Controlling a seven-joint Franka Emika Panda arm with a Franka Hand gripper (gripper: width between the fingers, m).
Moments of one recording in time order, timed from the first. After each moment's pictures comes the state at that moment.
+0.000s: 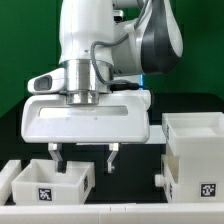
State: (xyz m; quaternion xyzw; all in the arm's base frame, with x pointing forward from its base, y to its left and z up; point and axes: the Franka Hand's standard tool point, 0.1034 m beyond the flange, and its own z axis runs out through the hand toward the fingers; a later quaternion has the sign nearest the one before) arm 0.589 -0.088 0.043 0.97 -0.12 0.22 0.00
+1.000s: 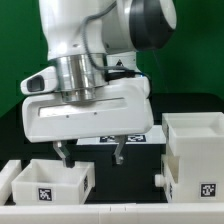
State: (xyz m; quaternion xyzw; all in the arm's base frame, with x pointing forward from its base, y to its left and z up) arm 0.589 -0.072 0.052 0.99 -0.12 0.11 -0.05
